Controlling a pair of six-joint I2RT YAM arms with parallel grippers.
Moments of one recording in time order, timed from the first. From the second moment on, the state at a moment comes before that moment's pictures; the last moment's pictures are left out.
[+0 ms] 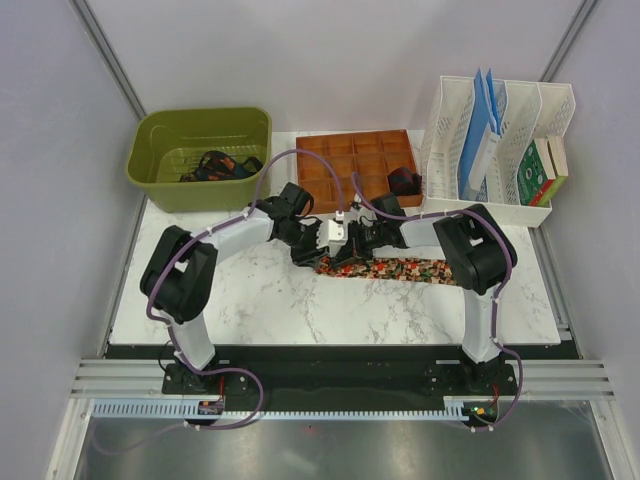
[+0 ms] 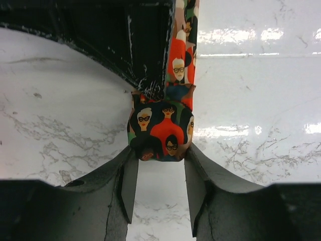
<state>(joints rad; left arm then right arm) -0.55 1.80 1.19 -0.55 0.56 0.92 0.44 2.05 1.07 0.04 -0.81 0.60</state>
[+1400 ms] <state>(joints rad) -0.70 1.96 1.33 -0.61 0.34 0.85 0.40 2.03 1.07 0.01 -0.83 0.69</state>
